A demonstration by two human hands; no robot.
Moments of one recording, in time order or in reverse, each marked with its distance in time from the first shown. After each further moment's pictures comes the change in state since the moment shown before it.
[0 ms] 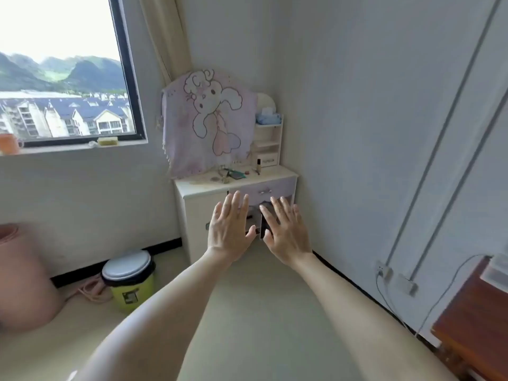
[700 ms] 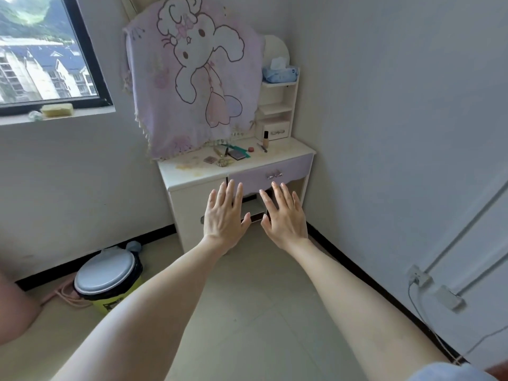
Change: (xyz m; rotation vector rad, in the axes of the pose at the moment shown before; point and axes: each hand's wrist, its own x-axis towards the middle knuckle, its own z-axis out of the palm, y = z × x) left_hand 0.233 -0.115 0.221 0.027 -0.155 -0.044; right_hand 0.202 0.080 0.259 0.097 -0.223 0.093
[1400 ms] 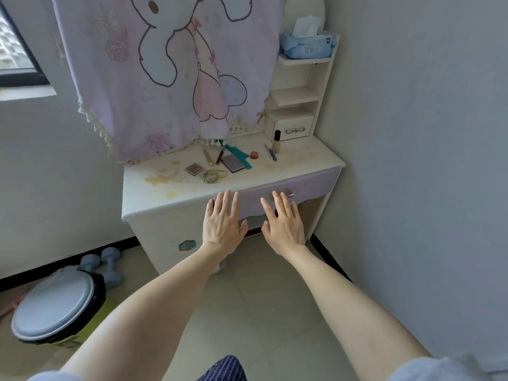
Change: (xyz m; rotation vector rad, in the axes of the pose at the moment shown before) left_hand 0.307 -0.023 0.225 0.007 -0.201 -0.142; right_hand 0.271 0.176 0.226 0.044 -0.252 -0.041
